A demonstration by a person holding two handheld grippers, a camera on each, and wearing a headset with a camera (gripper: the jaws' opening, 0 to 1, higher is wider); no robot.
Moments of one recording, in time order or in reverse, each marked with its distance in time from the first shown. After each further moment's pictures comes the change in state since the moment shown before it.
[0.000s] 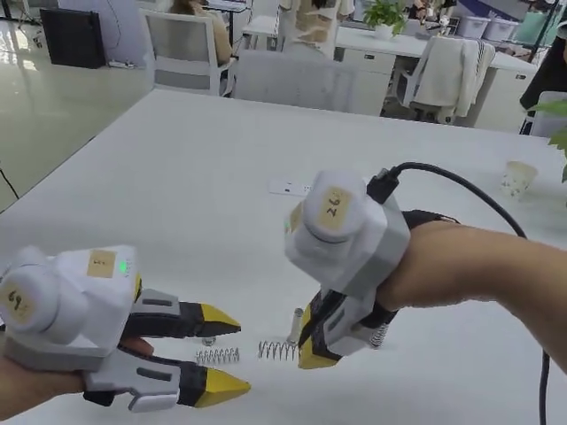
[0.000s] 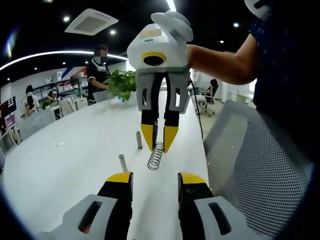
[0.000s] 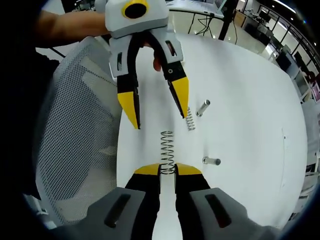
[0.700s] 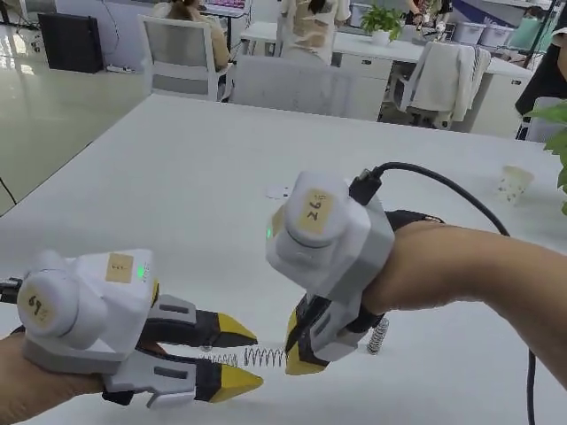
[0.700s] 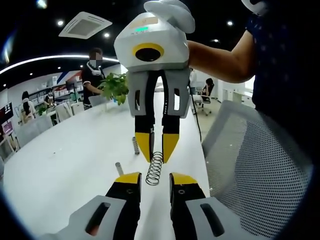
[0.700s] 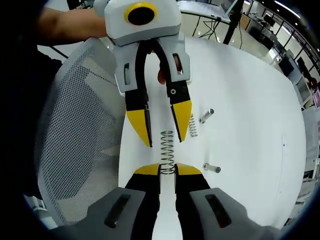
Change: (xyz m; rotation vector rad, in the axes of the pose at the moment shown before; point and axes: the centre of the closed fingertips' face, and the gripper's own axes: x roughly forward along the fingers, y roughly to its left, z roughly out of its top) left arm 0.008 -0.002 0.007 0.037 -0.014 -0.022; right arm -0.001 0.005 0.014 -0.038 0.001 0.006
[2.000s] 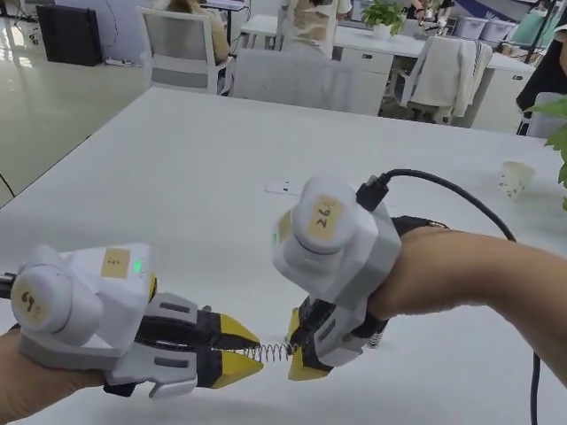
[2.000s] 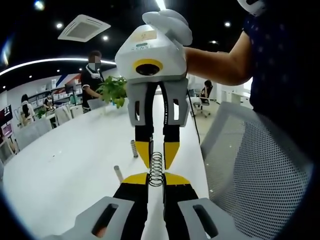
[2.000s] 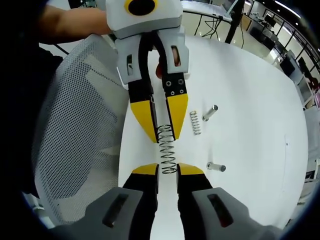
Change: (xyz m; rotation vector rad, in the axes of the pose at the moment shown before) left arm 0.000 -0.005 0.005 0.012 -0.025 -0.008; right arm 0.009 0.004 -0.009 -0.001 -0.011 0.015
